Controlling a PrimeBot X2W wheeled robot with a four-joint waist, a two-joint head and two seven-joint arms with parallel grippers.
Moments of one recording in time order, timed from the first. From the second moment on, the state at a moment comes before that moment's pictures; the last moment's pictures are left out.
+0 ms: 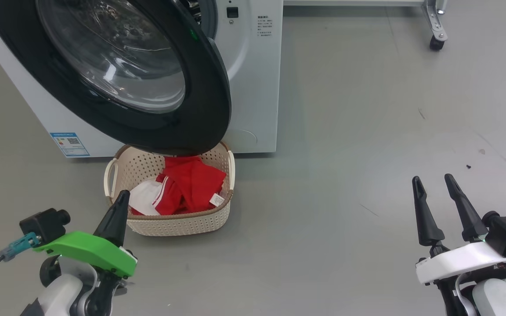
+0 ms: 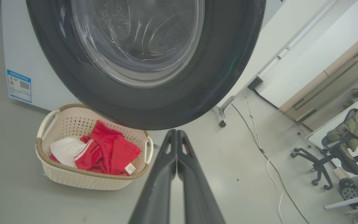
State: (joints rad) left arm -0.35 0.35 -0.66 0.39 -1.31 -0.08 -0.25; right arm -0.02 -0.22 0.20 0.11 0.50 0.12 -0.25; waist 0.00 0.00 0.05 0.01
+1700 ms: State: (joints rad) left arm 0.04 0.19 -0.33 0.05 -0.58 0.11 -0.26; right arm -0.01 -0.21 0.20 0.08 0.48 0.12 -0.25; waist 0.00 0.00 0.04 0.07
